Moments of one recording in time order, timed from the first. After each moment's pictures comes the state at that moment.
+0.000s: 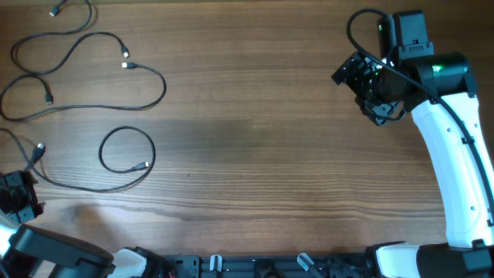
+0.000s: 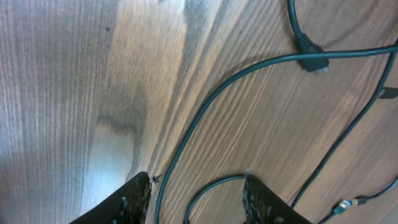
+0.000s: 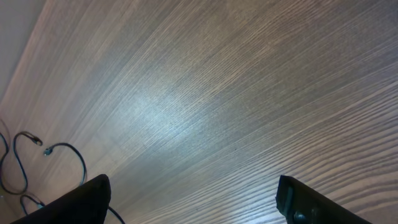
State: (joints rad) left arm 1.10 1.53 1.14 -0.98 0.21 -0.82; right arm 0.16 1.54 1.63 -1.25 -0.10 0.91
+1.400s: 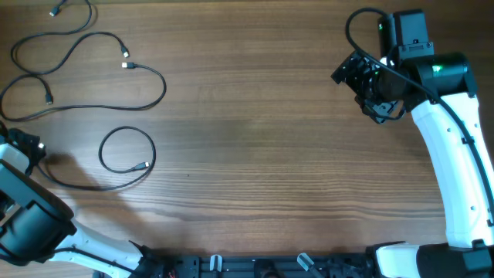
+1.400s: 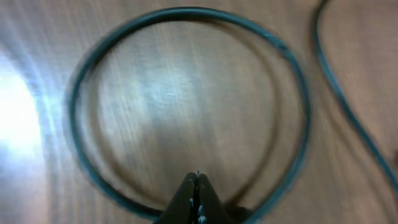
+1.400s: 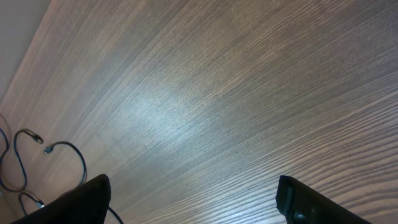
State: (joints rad) left arm 0.84 1.94 1.13 -0.19 -0.13 -0.50; right arm 0.16 1.54 1.63 -1.23 -0.10 0.89
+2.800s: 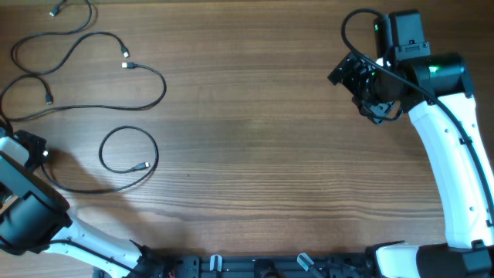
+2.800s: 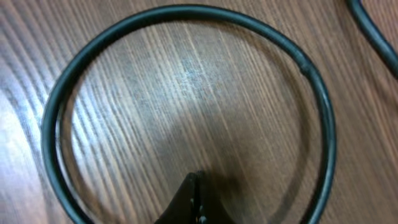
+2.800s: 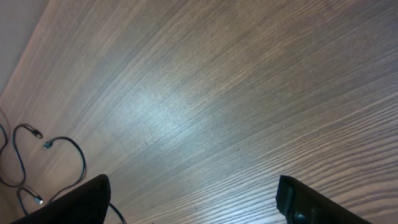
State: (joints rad) left arm 0.82 2.01 1.20 -0.27 -0.17 -0.35; right arm 0.18 1.54 1.63 -1.23 -0.10 0.89
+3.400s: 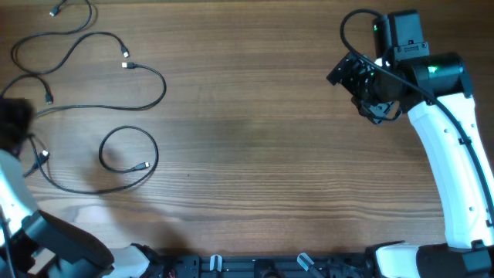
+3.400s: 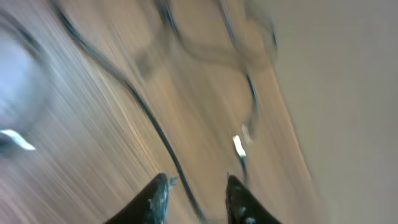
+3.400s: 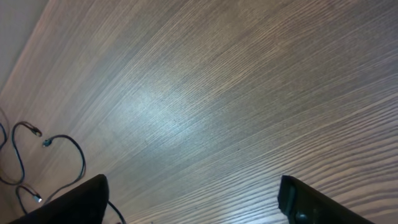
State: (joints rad) left arm 0.78 1.57 1.21 -0.50 0.48 -0.54; right arm 0.19 1.54 1.63 -1.23 -0.10 0.88
